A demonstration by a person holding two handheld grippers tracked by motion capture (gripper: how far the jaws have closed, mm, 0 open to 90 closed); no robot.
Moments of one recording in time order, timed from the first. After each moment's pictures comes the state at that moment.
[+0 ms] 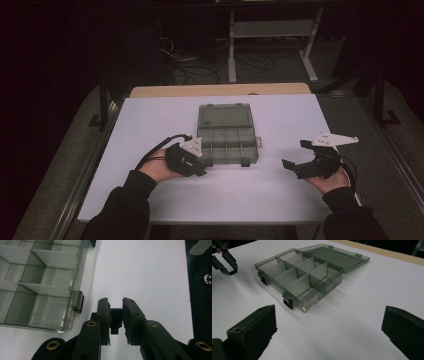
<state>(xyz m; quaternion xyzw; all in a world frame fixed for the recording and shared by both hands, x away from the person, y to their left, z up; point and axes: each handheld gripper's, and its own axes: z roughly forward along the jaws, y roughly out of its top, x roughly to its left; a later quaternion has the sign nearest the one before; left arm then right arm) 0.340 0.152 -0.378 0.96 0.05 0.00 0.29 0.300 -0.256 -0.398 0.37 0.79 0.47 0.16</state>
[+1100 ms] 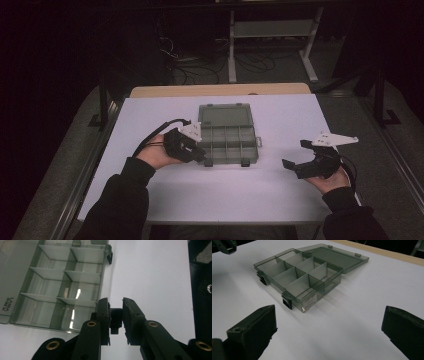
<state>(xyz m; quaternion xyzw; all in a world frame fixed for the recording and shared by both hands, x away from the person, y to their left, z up) 0.360 0.149 -0.342 0.95 0.05 0.03 0.29 0.300 -0.255 -0.398 0.37 0.79 0.47 0.16</state>
